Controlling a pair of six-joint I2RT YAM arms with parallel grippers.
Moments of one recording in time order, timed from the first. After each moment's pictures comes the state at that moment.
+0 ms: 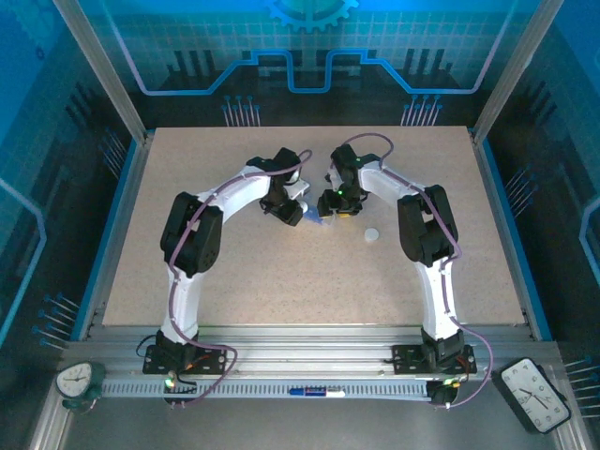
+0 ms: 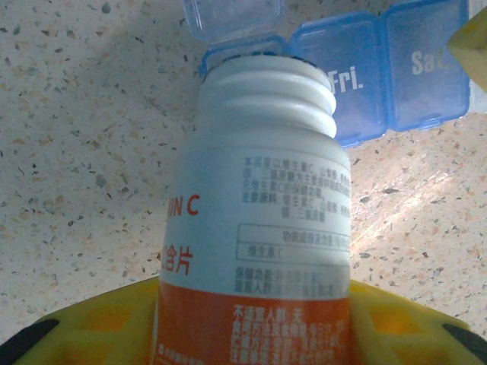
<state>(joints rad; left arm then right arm) -0.45 2.11 1.67 -0.89 0.12 0.11 0.40 2.22 1.75 -0.90 -0.27 0.25</state>
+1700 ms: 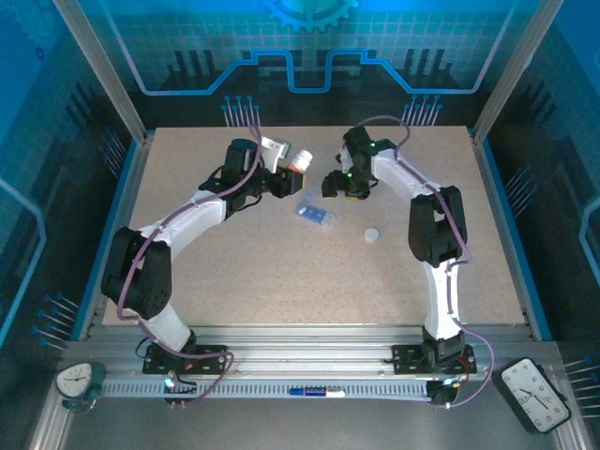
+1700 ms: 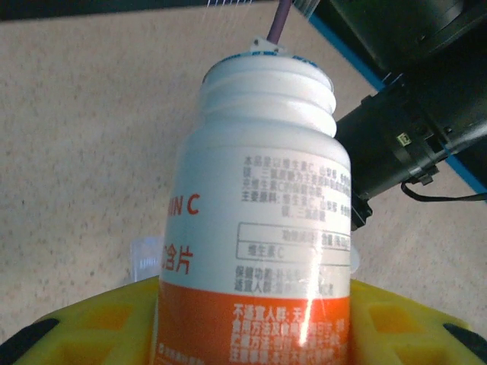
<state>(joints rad) -0.35 1.66 1.21 0.02 0.48 -0.20 0.32 2.15 1.86 -0.96 -0.28 0.28</state>
